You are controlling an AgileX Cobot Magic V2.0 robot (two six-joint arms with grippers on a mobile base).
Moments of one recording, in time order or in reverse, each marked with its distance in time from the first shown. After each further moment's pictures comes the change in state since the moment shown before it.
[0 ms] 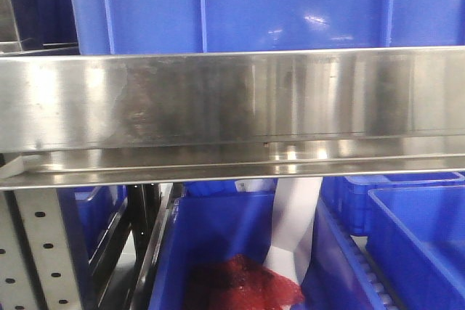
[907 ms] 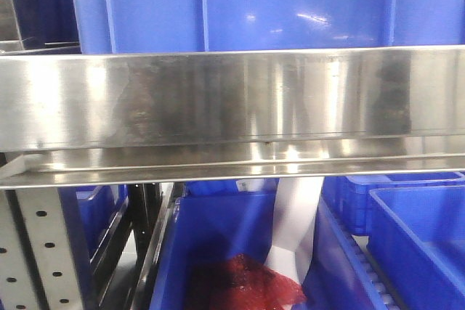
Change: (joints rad) left arm 0.000 0.000 0.000 0.000 0.000 0.000; right arm -0.018 0.759 -0.406 0.002 0.163 0.000
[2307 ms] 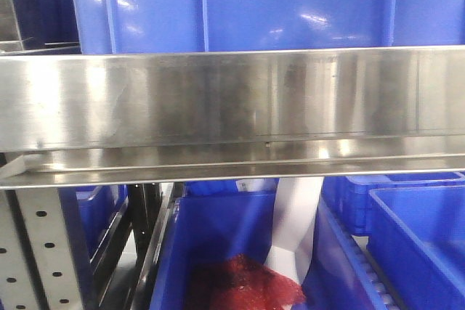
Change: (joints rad) left arm 0.000 0.000 0.000 0.000 0.000 0.000; right arm -0.001 -0.591 -0.009 -0.016 0.562 0.000
